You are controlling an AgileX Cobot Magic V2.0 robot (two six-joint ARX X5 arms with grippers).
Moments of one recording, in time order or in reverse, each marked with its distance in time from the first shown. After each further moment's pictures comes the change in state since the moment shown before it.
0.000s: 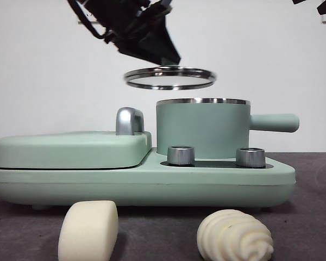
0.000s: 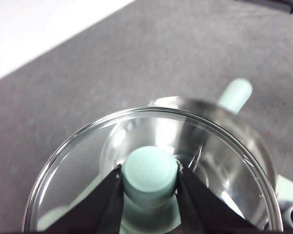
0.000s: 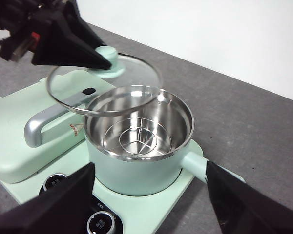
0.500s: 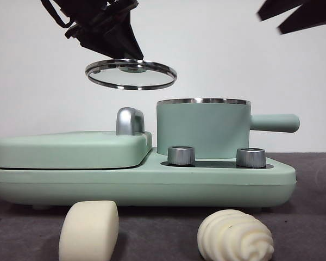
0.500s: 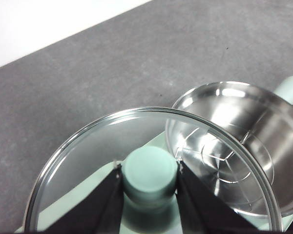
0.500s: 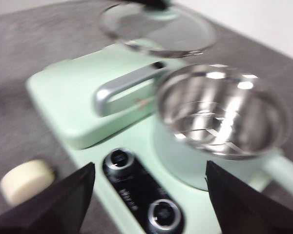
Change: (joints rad) left arm 0.097 -0.072 0.000 -0.113 -0.058 -0.065; right arm 0.249 0.124 0.000 -0.022 0.016 -0.052
